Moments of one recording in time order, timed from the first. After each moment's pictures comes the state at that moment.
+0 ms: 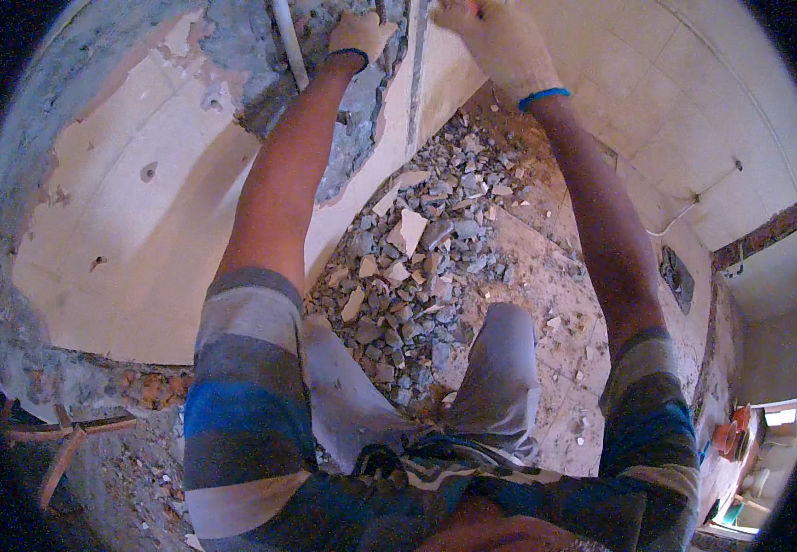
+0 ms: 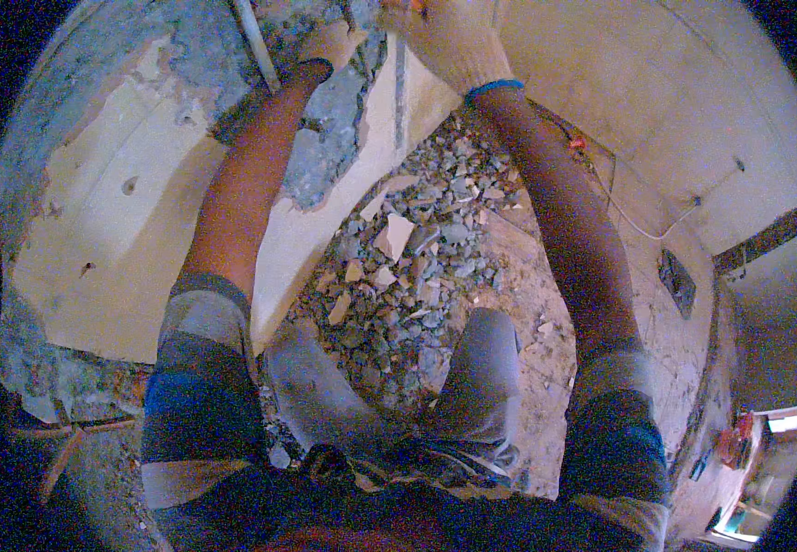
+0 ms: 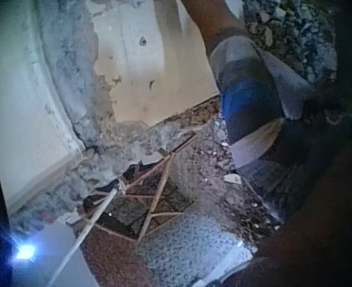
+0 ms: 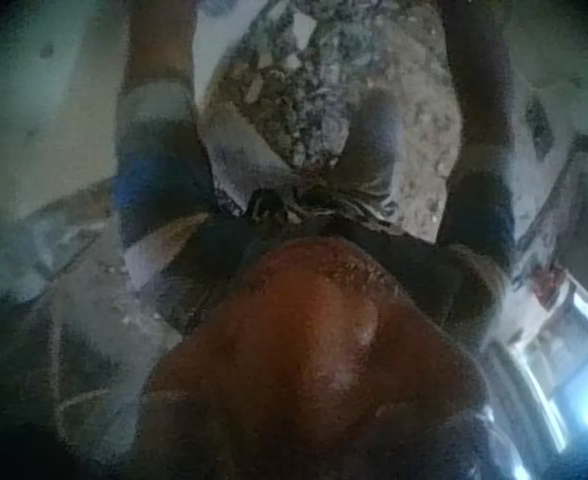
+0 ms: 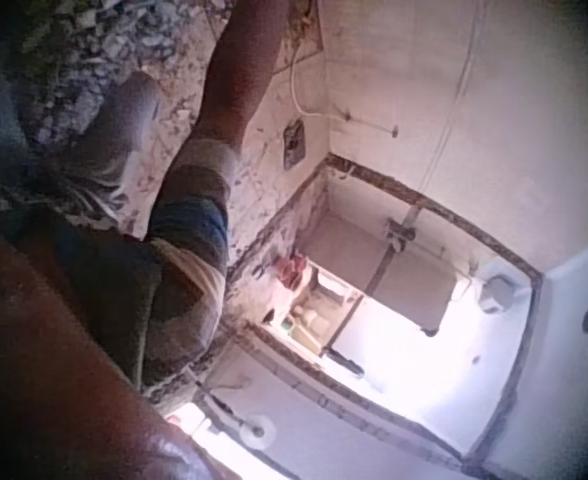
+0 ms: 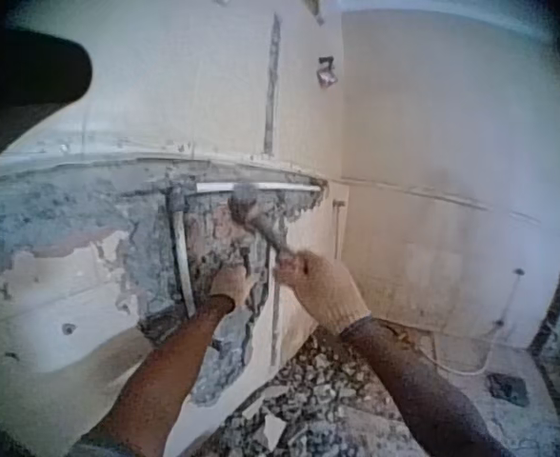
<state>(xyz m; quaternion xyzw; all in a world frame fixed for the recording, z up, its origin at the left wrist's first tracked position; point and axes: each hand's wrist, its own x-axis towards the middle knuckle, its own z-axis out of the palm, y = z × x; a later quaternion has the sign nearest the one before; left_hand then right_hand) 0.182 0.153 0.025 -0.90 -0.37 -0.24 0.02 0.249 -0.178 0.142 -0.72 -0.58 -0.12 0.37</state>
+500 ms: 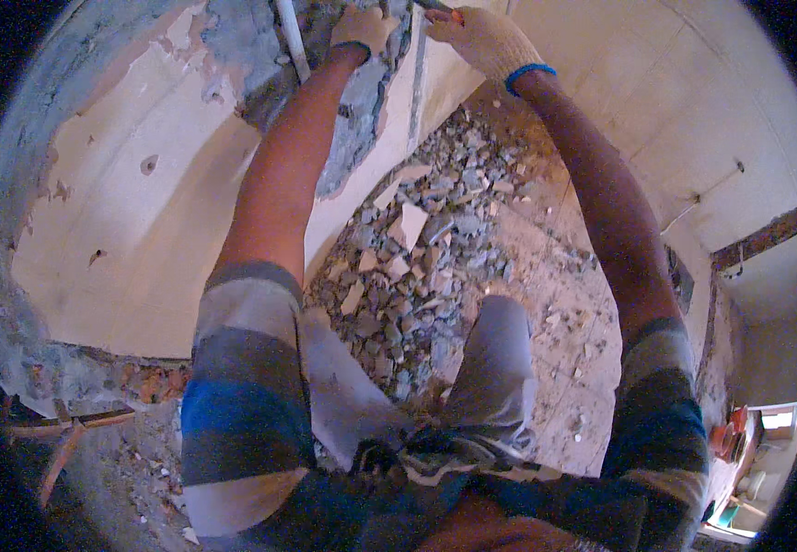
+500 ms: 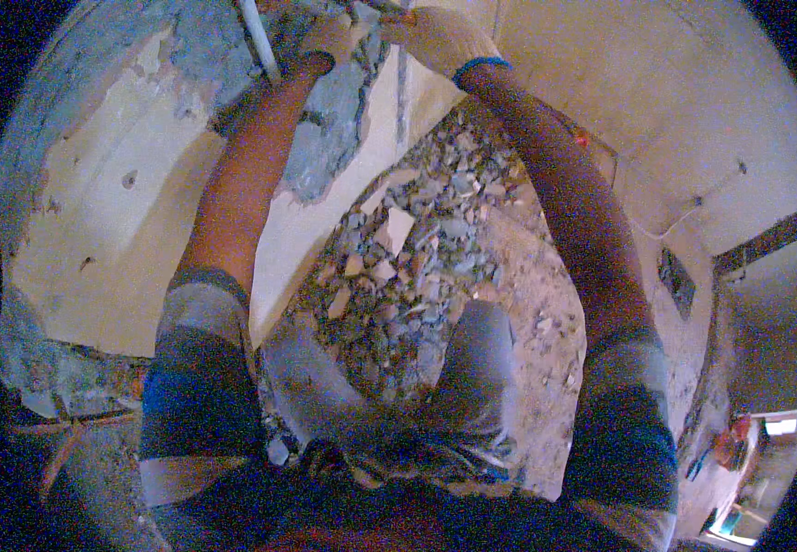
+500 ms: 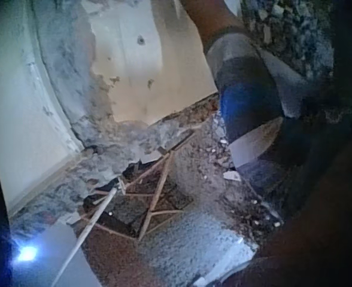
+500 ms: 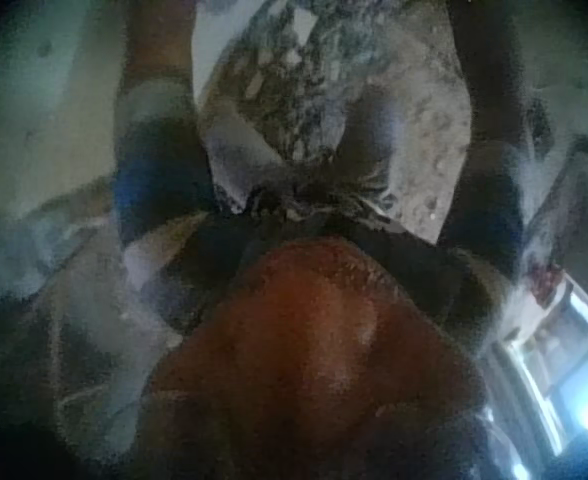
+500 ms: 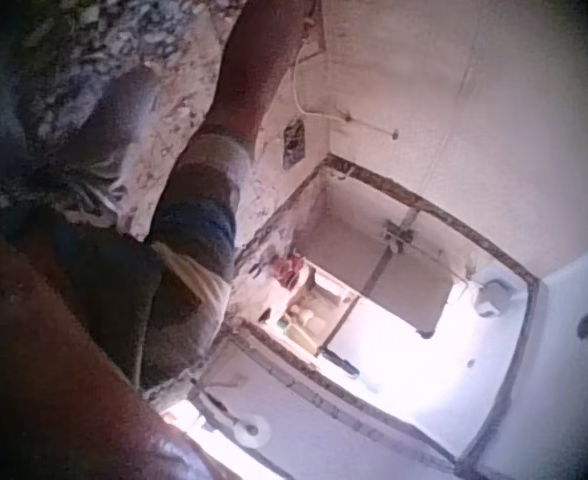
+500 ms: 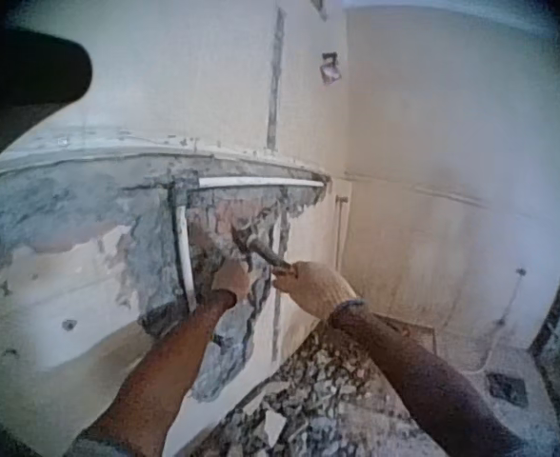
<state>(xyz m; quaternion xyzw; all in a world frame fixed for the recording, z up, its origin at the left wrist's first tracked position) 0.185 0.140 0.023 -0.86 -0.37 -0.34 0.04 0.310 -0.114 0.093 -0.65 -0.68 -0.07 0.33</state>
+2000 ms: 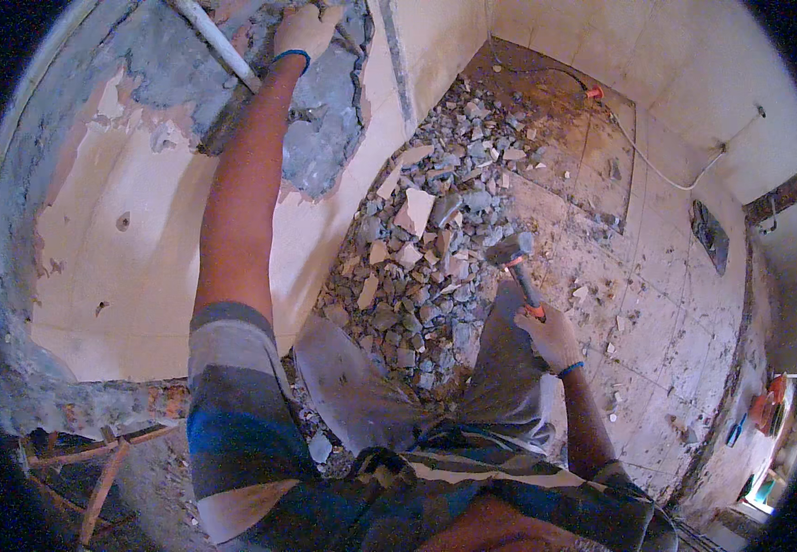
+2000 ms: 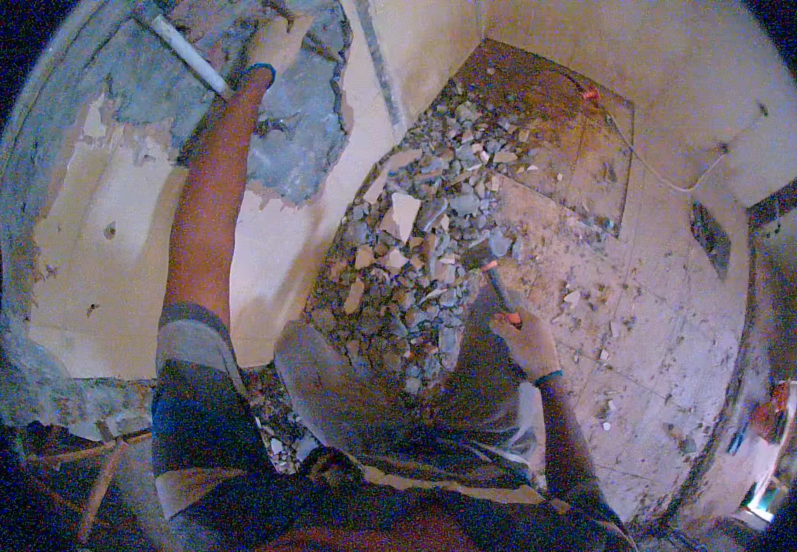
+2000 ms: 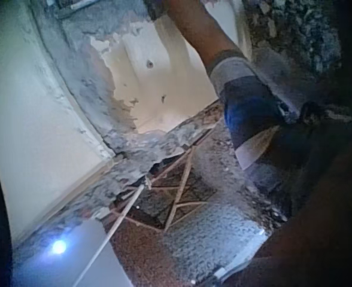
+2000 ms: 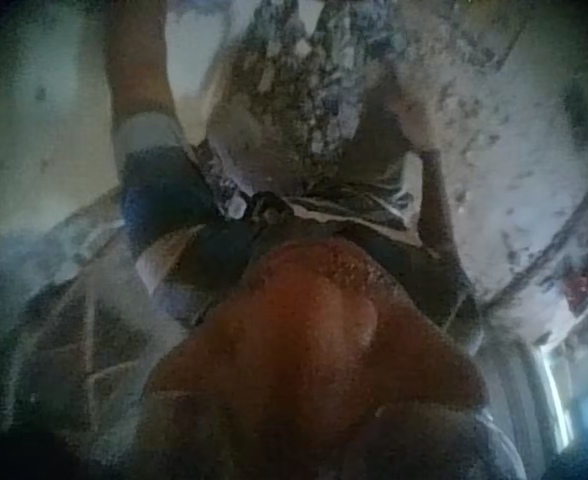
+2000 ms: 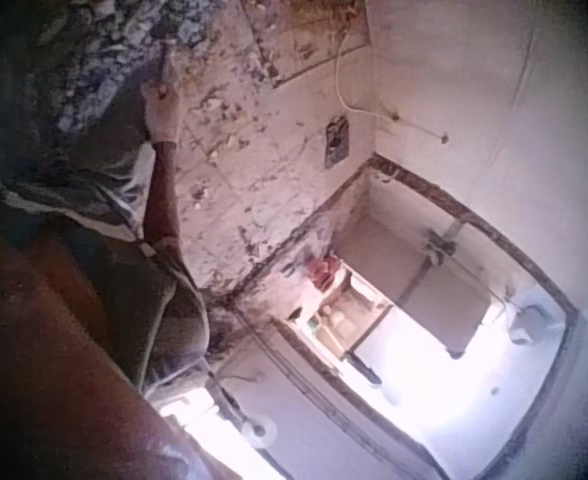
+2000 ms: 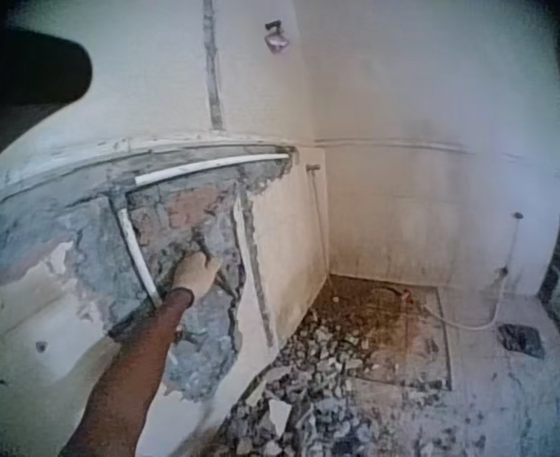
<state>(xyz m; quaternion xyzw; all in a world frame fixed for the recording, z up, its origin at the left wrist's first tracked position) 0.167 0.130 0.041 -0.90 -0.33 -0.25 0.12 0.235 -0.513 -0.193 -0.84 -0.25 0.35 0.34</state>
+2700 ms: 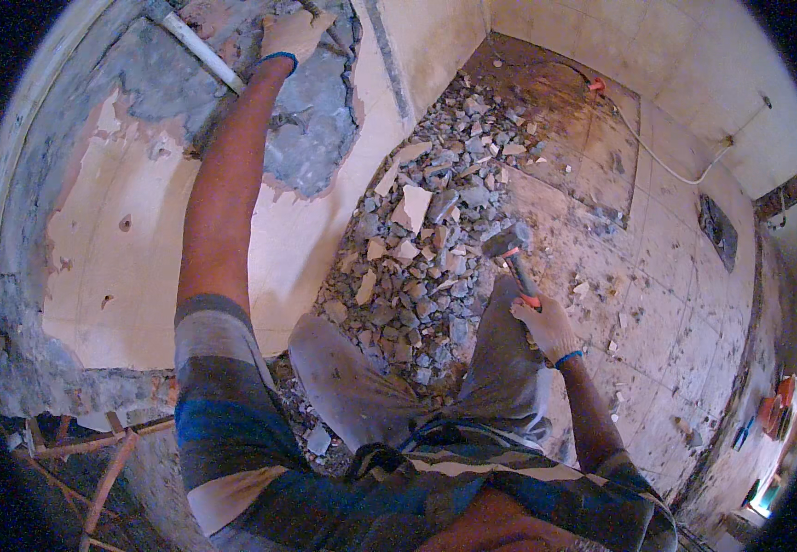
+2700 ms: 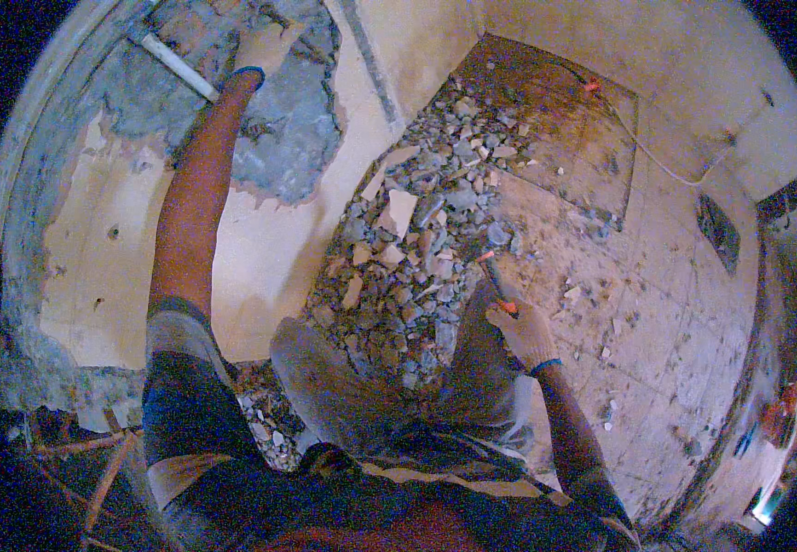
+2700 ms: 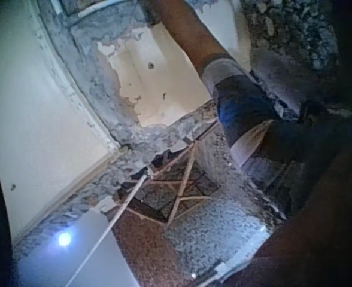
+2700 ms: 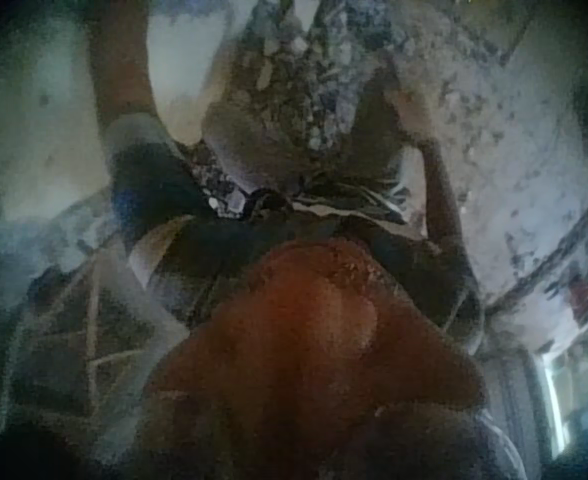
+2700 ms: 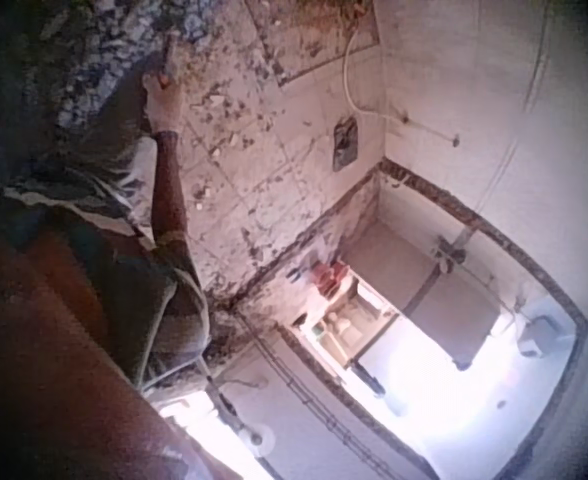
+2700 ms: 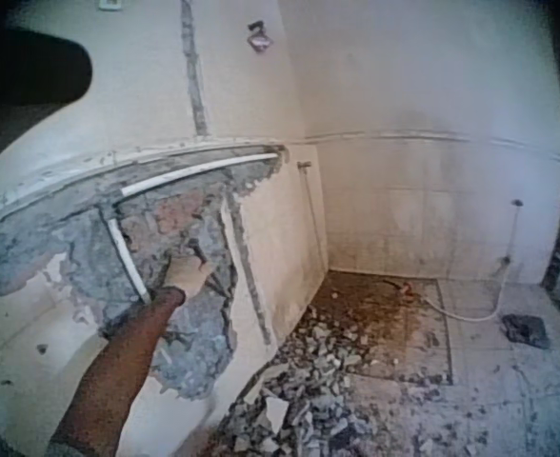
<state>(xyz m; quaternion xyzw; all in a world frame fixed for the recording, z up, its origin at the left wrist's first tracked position) 0.174 0.101 0.051 -0.89 -0.35 -0.22 0.18 0.259 -0.518 -0.198 -0.82 -0.19 0.42 0.34</state>
